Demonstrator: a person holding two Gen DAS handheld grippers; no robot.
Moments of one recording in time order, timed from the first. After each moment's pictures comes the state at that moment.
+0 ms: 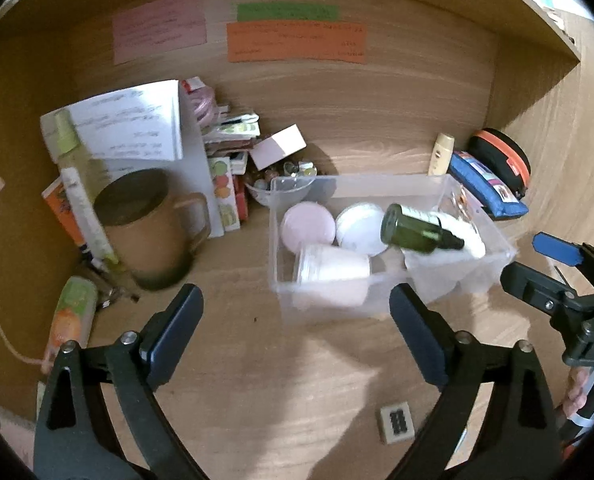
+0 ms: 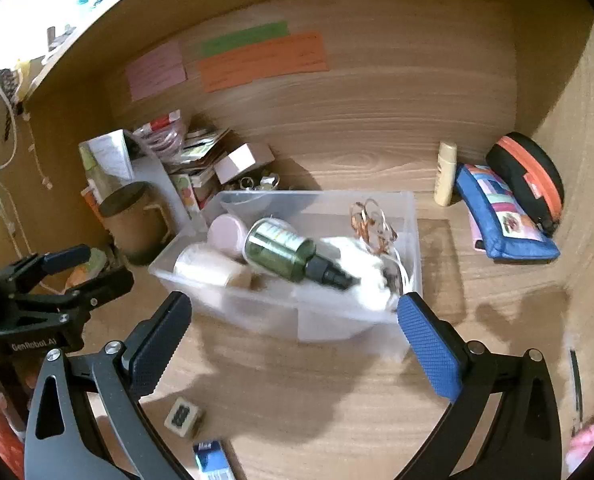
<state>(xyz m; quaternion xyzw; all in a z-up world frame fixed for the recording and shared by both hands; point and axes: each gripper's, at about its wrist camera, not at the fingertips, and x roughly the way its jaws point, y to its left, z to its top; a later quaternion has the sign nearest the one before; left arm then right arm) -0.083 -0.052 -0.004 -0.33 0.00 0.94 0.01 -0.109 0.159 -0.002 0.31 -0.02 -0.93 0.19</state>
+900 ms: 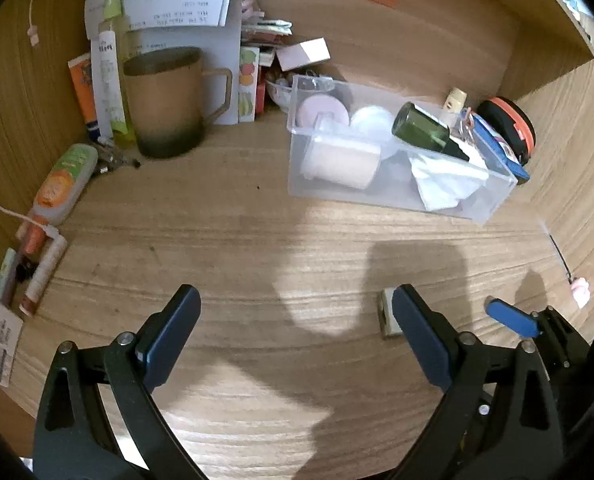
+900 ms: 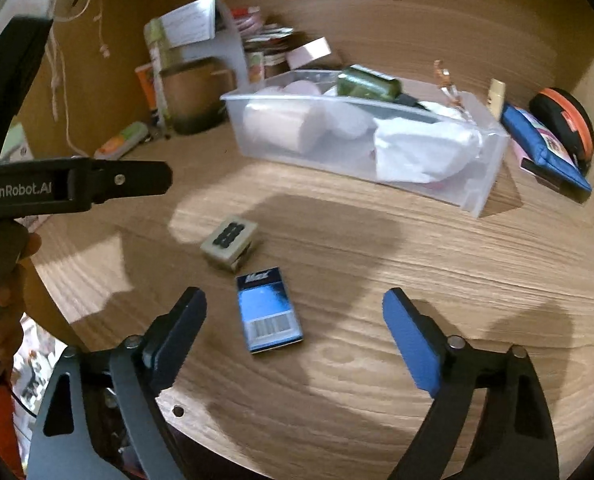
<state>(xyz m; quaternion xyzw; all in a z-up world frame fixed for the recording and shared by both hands) -0.022 -0.056 -0.068 -0.41 -0.08 0.91 -0.01 -0.019 0.124 -0.099 0.36 0.07 -0.89 0.25</state>
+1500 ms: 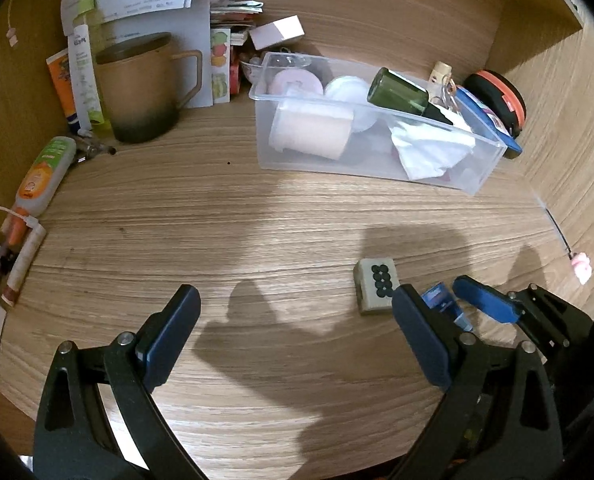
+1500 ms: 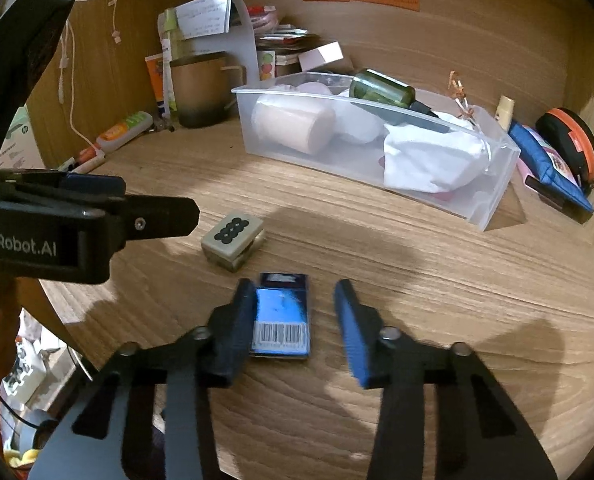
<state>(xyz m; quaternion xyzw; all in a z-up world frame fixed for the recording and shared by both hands) -0.020 -0.032 -0.082 -0.42 -0.06 0.90 0.01 -0.020 0.120 -0.103 0.34 0.10 -0.90 0.25</state>
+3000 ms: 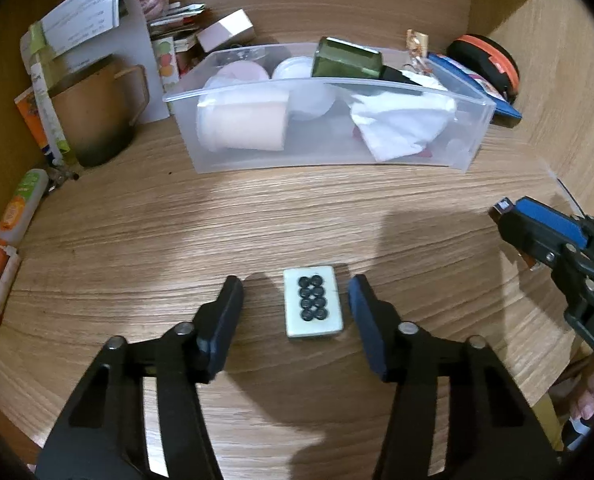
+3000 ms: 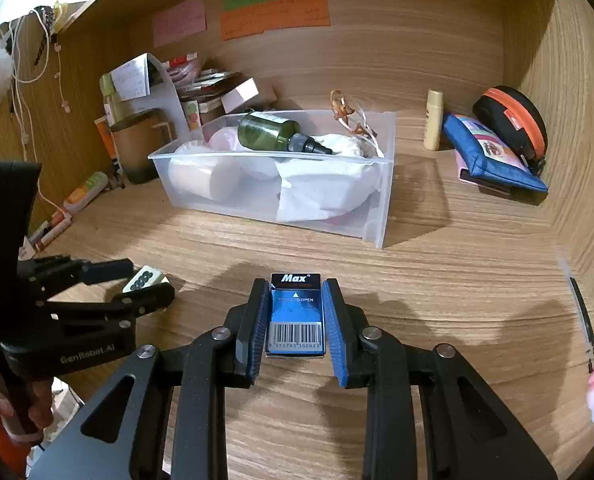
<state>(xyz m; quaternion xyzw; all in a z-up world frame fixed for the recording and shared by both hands) -0.042 0.027 -0.102 -0.42 0.00 0.91 0.00 -0.053 0.198 -0.071 0.32 0.03 -0.92 0.21</state>
